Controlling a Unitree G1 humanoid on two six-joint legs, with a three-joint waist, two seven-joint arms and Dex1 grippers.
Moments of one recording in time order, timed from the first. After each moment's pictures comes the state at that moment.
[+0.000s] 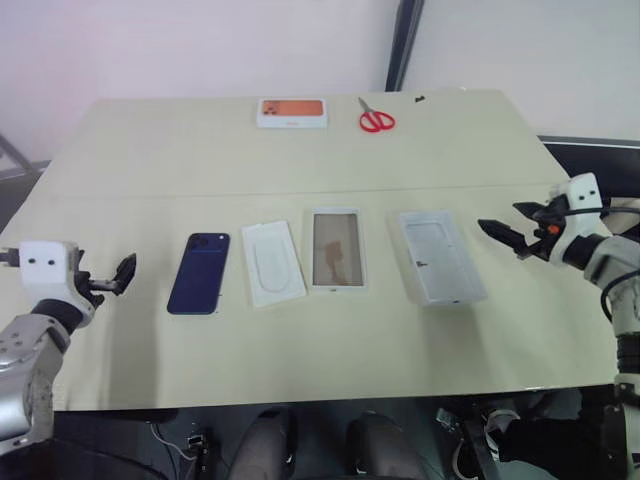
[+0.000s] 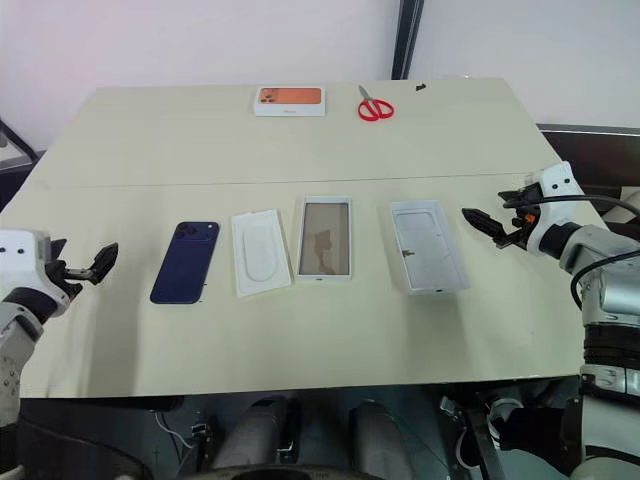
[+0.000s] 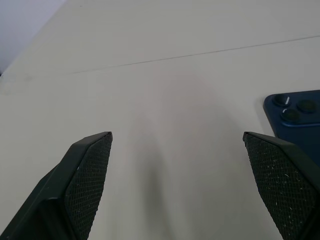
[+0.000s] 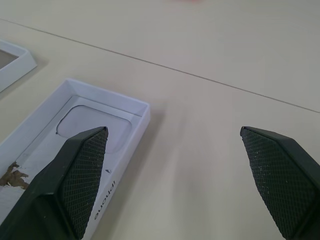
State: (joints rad) left arm 0.05 0.60 0.55 -0.25 -0.39 0.52 -0.35; right arm -0.46 -0.82 -0.28 0.31 0.34 0.45 0.84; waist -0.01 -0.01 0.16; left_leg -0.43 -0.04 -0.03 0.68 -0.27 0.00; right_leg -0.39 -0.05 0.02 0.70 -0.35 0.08
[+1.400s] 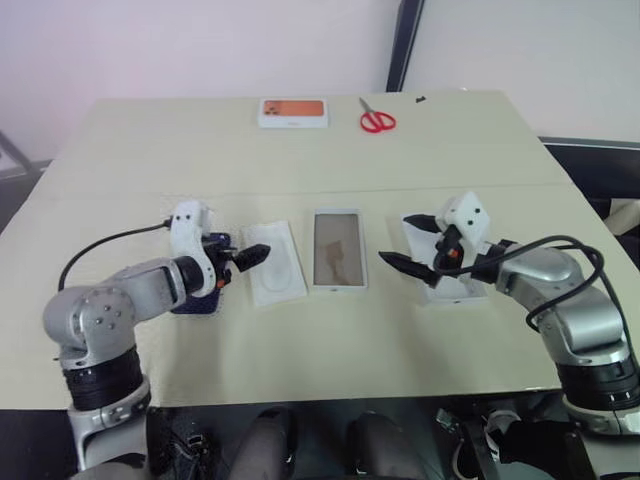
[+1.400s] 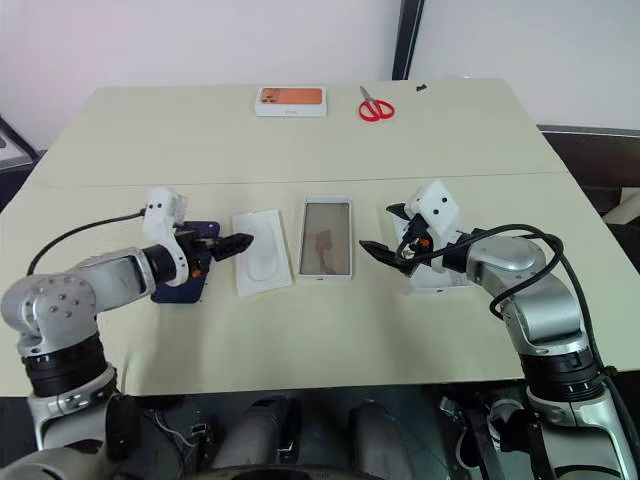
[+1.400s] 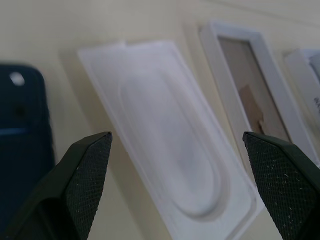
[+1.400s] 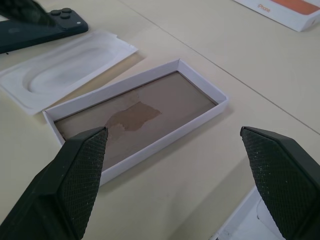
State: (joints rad) left arm -0.47 0.32 0.42 -0.36 -0.81 1.56 -0.09; right arm -0.37 -0.68 -0.02 -0.27 0.38 0.61 0.78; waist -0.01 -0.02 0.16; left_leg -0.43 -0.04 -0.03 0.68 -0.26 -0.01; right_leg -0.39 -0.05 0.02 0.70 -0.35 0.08
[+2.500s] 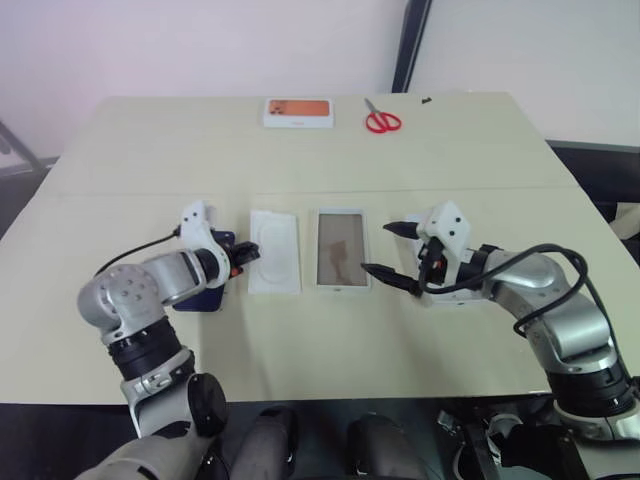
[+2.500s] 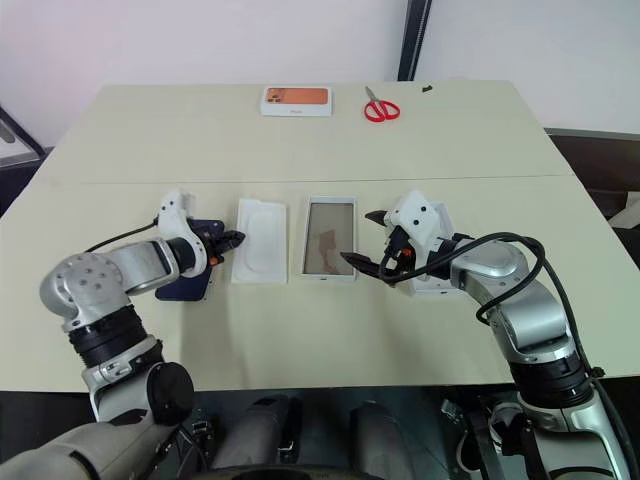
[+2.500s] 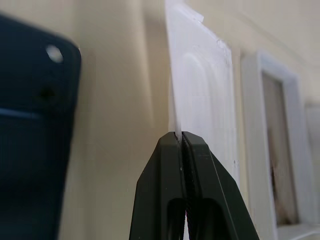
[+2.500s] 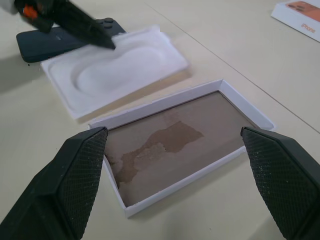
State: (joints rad) left arm -0.69 0.12 0.69 -0.18 -0.64 1.61 0.00; right arm -0.36 -0.65 0.03 -0.35 0.38 0.61 0.79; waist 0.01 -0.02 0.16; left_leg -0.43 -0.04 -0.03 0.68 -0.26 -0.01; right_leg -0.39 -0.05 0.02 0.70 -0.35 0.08
